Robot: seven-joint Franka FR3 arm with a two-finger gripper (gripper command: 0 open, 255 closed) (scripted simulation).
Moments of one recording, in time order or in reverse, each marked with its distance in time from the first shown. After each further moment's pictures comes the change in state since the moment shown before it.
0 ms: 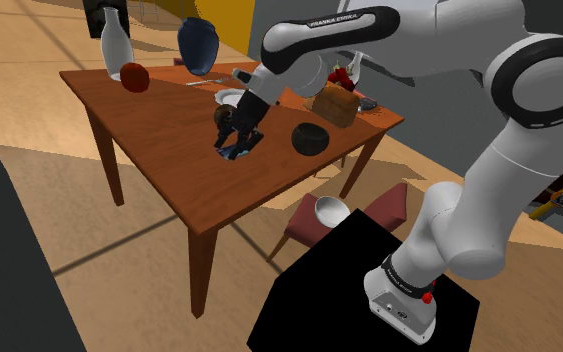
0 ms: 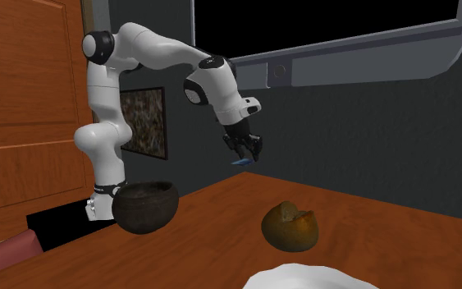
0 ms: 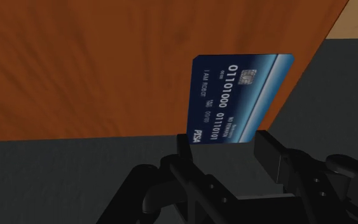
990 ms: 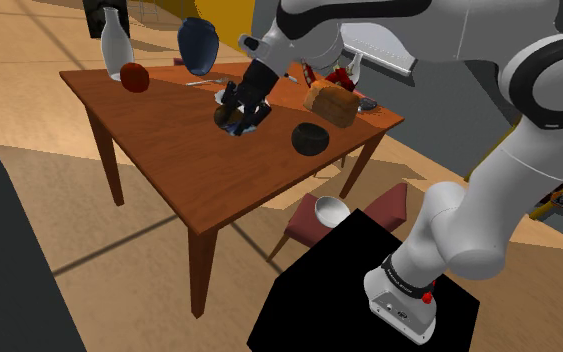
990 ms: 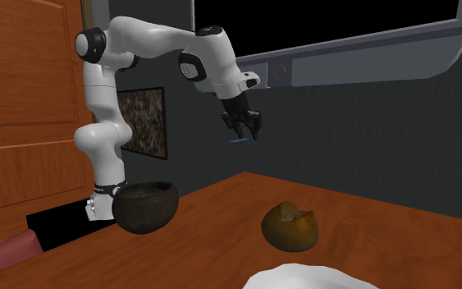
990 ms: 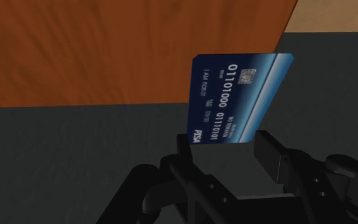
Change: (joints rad) arm -0.009 -0.075 -0.011 0.095 -0.083 -0.136 0.111
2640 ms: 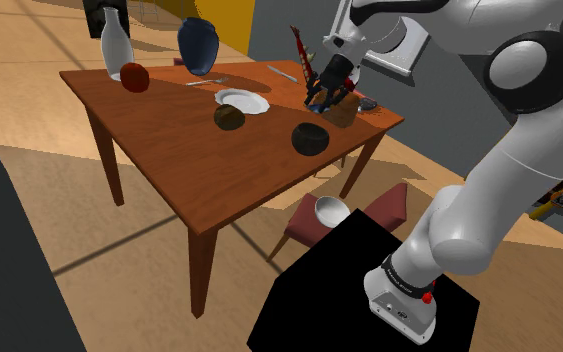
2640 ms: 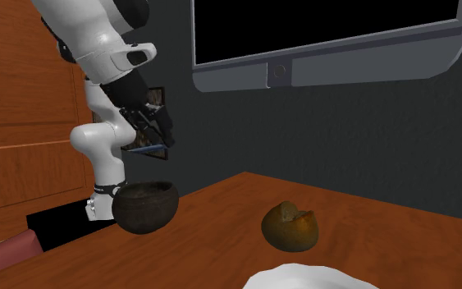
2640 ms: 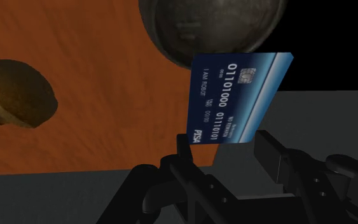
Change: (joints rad) arm -0.288 0.023 -0.339 0.125 -0.107 -0.414 -0.447
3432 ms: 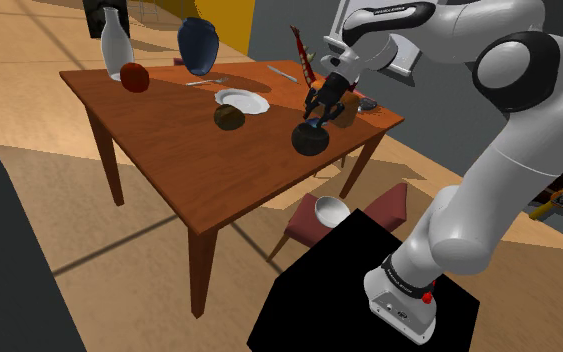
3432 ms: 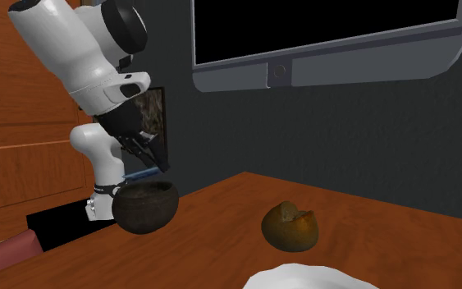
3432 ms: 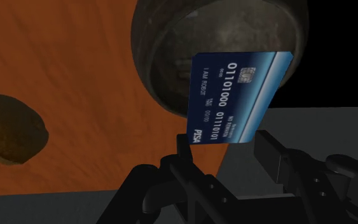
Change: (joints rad) arm -0.015 0.045 -0.014 -0.088 0.022 0.087 -0.096
